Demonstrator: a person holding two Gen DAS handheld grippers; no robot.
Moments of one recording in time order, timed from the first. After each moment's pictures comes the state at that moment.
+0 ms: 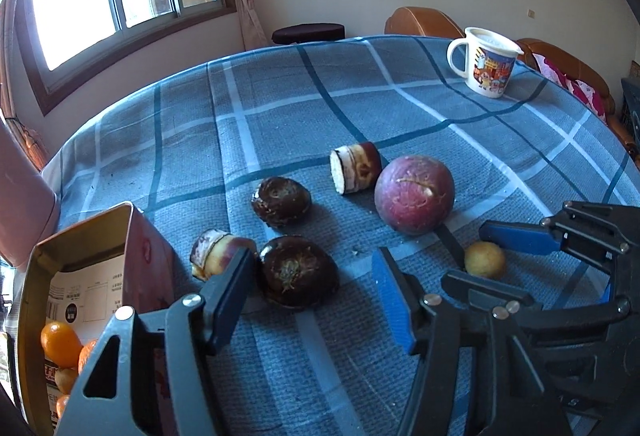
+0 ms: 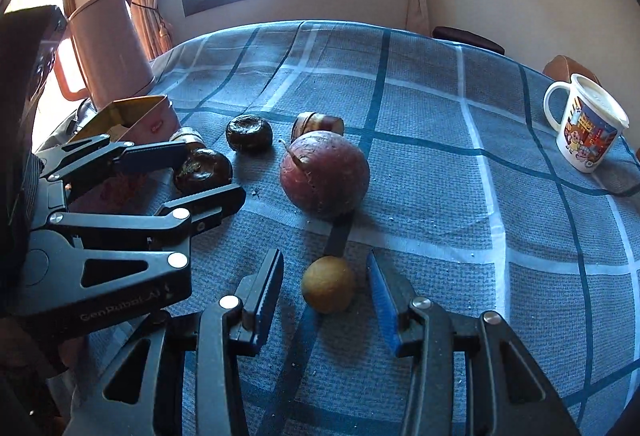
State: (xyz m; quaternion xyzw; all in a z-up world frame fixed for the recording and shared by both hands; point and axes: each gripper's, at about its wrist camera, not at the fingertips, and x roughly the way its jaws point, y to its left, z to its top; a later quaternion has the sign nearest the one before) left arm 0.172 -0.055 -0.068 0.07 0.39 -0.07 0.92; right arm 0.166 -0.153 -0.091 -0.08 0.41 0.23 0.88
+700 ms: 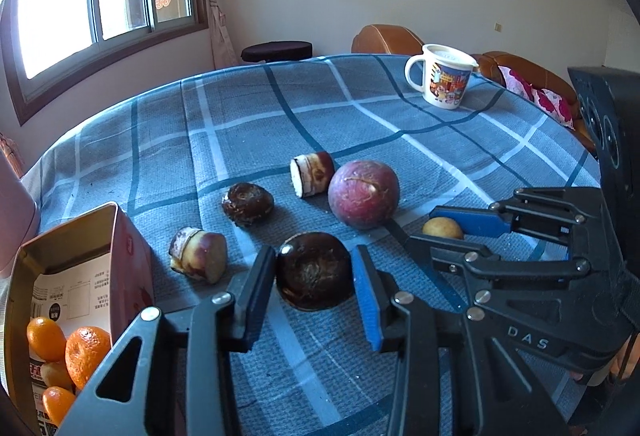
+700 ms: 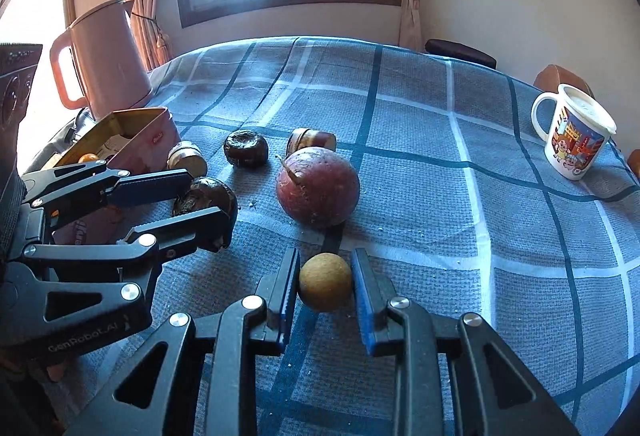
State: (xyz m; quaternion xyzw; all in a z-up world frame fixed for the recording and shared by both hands) left arm 0.146 -0.054 -0.057 0.05 0.35 -0.13 0.92; right arm 0.158 -0.159 -0.083 -0.07 0.38 0.22 0.90
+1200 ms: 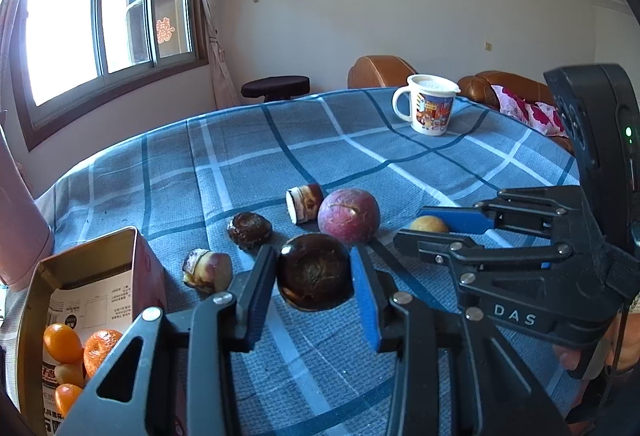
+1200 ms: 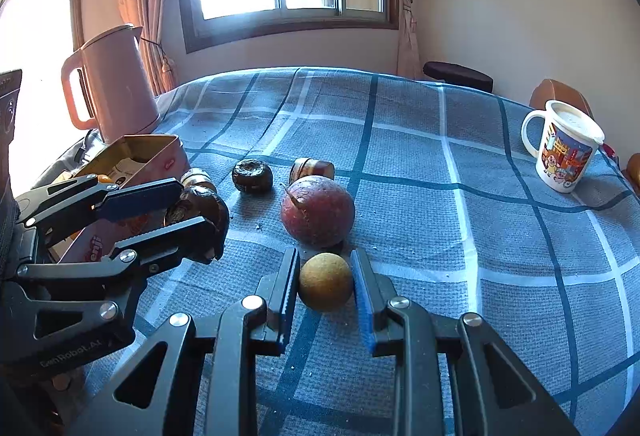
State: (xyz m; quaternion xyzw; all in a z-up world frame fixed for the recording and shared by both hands) left arm 0.118 -0.053 -0.041 0.06 0.29 -0.14 0.95; right arm 0.146 -0.167 -0.071 -0.06 0.33 0.22 0.91
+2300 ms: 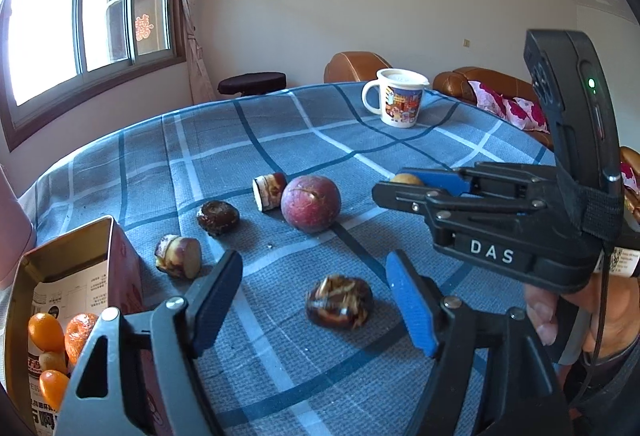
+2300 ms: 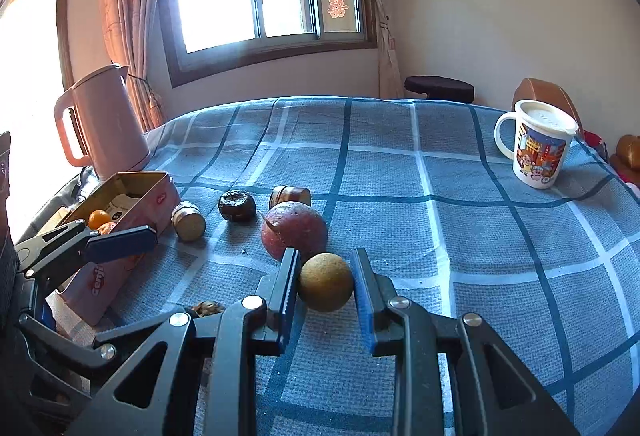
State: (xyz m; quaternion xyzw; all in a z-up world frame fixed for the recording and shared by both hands) left arm 0.101 -0.065 -0.045 0.06 0.30 -0.18 0.93; right arm 0.140 -0.186 -0.062 -0.01 0.30 0.20 0.93
